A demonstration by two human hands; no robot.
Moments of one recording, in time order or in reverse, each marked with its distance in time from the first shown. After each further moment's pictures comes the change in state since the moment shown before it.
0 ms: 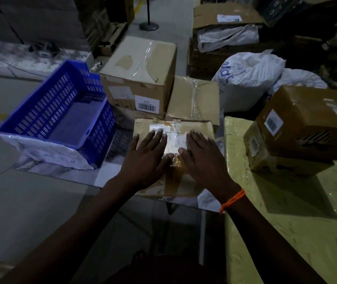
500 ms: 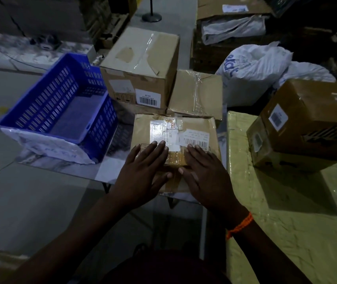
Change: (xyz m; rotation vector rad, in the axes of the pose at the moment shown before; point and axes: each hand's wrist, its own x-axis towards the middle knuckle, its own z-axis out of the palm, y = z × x) left_hand -0.044 -0.002 0.027 -0.027 0.160 0.141; right_hand -0.053 0.003 0.016 0.026 0.159 -0.179
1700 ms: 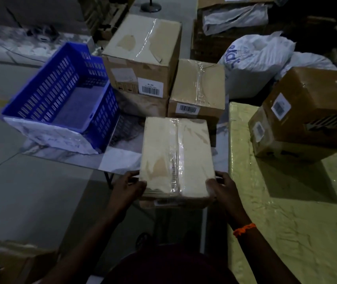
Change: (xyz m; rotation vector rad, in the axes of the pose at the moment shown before) left_hand -0.079 -0.011 0.059 -1.305 0.015 -1.018; right_hand -0.078 0.033 0.052 0.927 -0.017 1.056
